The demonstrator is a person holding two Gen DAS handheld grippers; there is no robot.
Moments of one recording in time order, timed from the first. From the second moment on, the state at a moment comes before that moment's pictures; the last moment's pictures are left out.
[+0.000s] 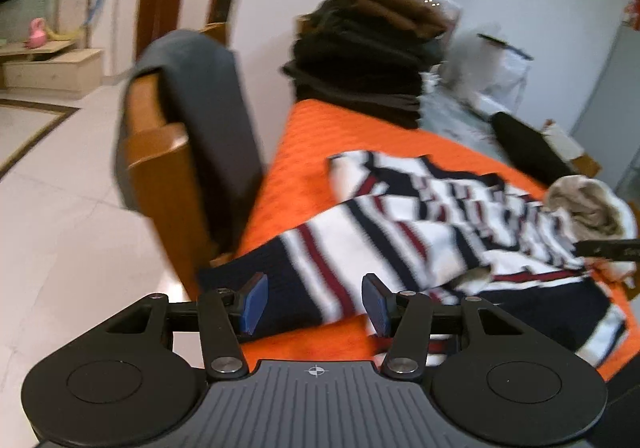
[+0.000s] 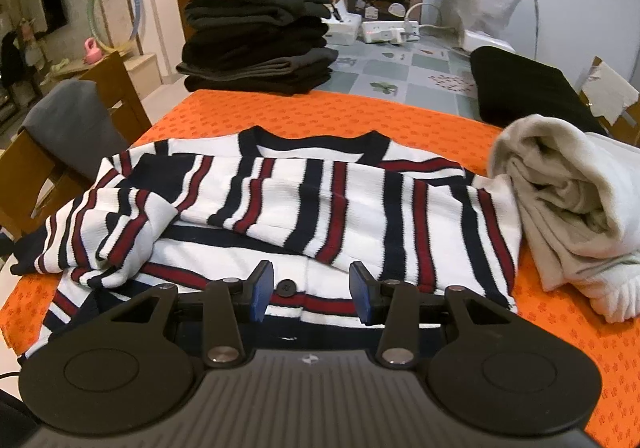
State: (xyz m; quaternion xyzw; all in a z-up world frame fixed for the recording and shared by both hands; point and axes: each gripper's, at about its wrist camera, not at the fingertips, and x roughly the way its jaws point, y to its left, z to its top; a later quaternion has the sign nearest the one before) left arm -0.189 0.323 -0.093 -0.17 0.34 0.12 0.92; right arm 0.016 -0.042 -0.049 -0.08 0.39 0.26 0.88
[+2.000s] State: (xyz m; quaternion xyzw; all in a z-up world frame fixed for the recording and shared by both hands) left arm -0.028 0.127 -0.034 -0.15 0.30 -0.38 0.86; right arm -0.017 -0.147 -0.064 0.02 0.43 0.13 0.89
